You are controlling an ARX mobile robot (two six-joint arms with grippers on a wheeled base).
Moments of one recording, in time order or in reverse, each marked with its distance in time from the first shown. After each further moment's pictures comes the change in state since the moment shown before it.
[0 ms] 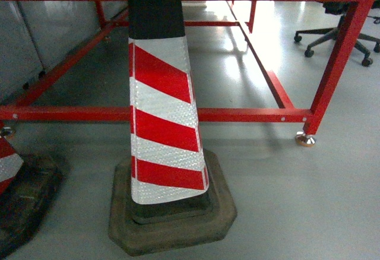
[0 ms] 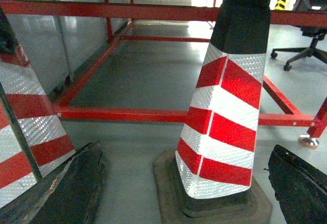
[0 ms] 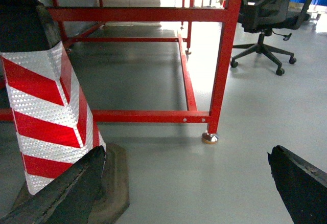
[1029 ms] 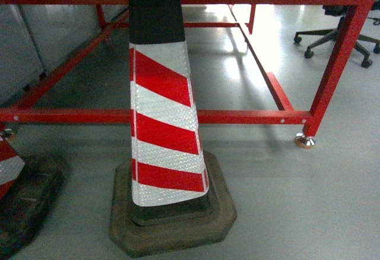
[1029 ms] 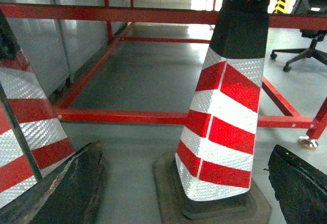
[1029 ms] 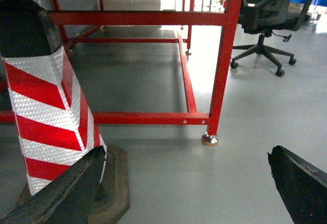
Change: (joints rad) left arm 0.000 0.000 0.000 -0.001 0.000 0.000; right arm 0.000 0.000 0.000 -0.001 0.000 0.000
